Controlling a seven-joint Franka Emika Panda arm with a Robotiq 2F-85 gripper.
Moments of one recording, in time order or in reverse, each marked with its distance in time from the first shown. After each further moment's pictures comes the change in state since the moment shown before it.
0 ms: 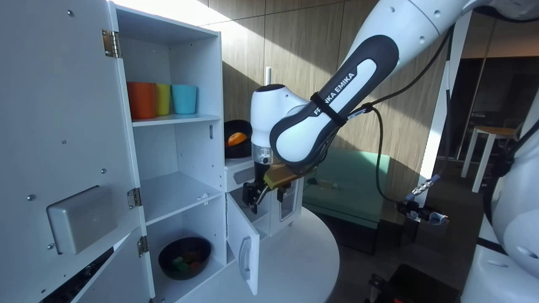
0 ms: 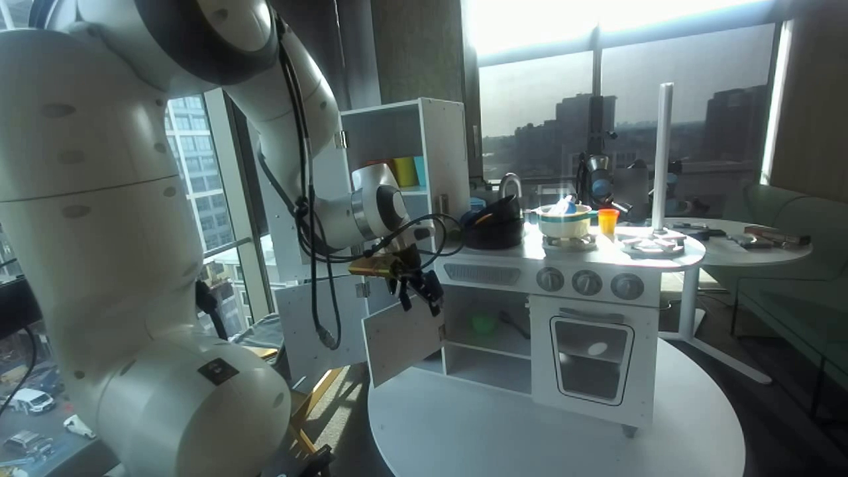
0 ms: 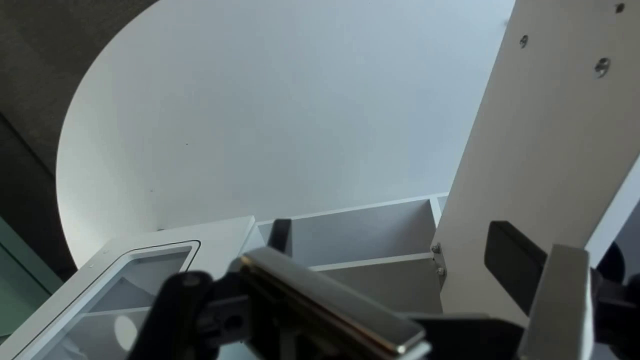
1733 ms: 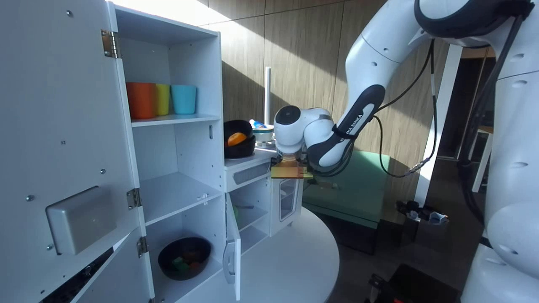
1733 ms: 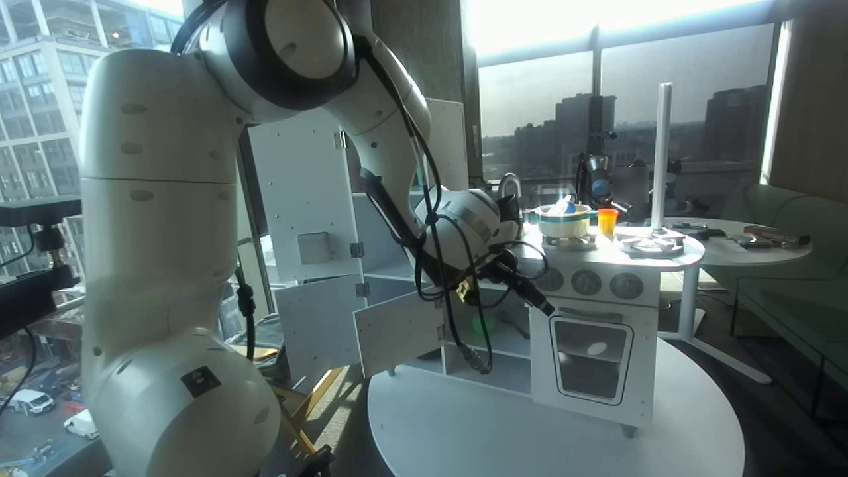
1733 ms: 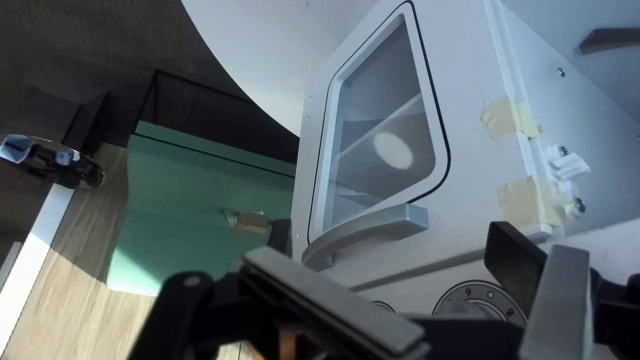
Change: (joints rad) arm -0.137 0.242 -0.242 0.245 -0.948 0.128 1.182
